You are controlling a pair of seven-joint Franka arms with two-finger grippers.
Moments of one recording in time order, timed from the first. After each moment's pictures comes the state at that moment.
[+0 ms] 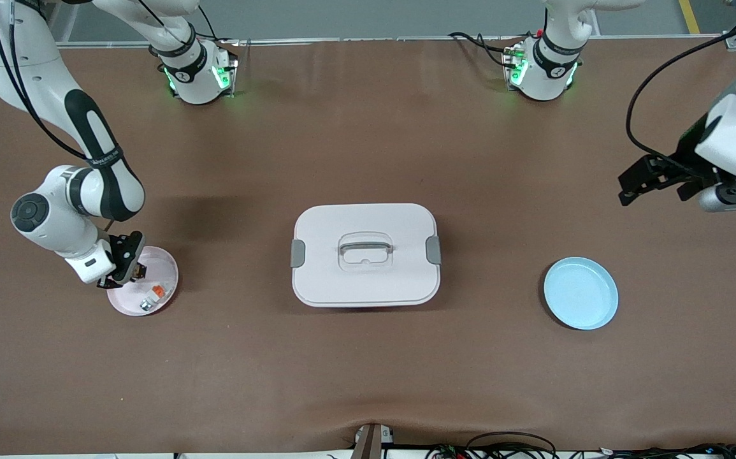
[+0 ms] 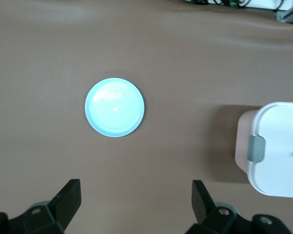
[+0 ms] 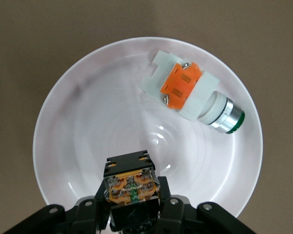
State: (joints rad) left arm -0.08 0.10 -0.11 -1.44 0.01 1.64 -0.25; right arm -0.07 0.51 -0.07 -2.07 0.04 2.66 -1.55
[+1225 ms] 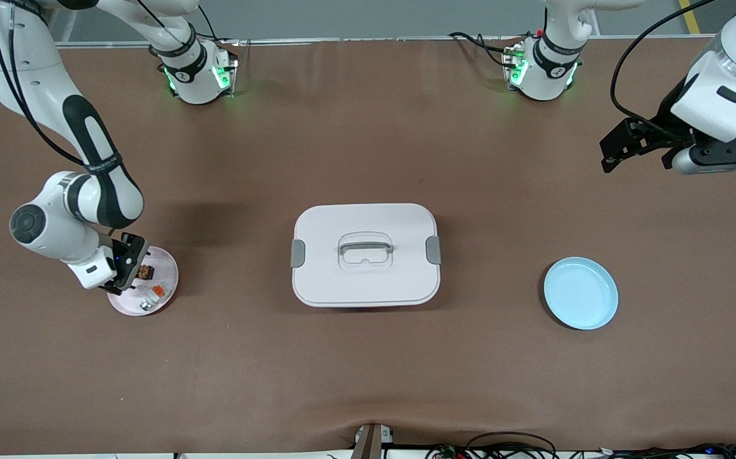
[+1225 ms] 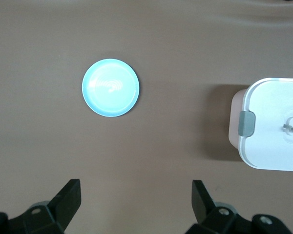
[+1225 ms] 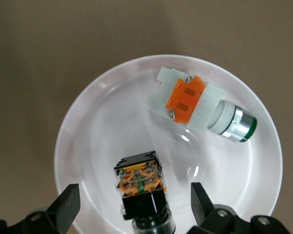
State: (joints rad) left arm -0.07 0.05 -0.15 -1.43 0.01 1.53 -0.29; right arm -0.07 0.51 -0.06 -1.97 0.10 2.43 -1.46
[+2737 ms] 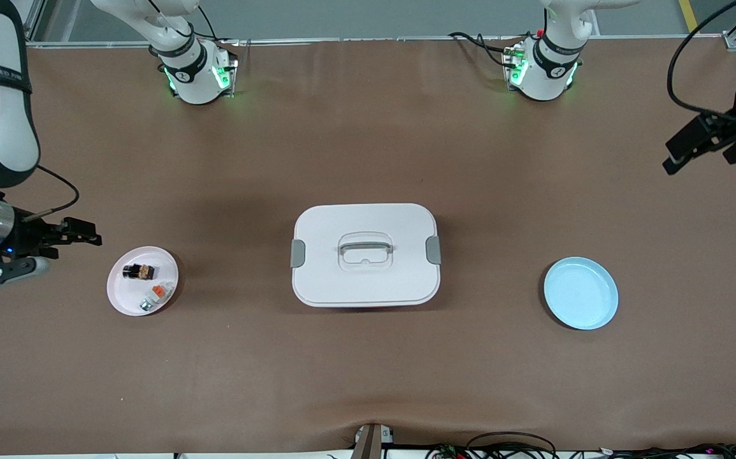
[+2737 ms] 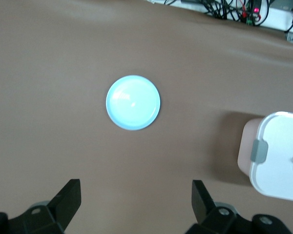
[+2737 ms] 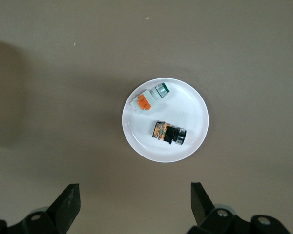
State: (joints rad) left arm 0.03 0.00 -0.15 -1.41 0.01 1.53 -0.29; right arm -0.06 0.27 -0.06 -1.62 0.10 1.79 -0.33
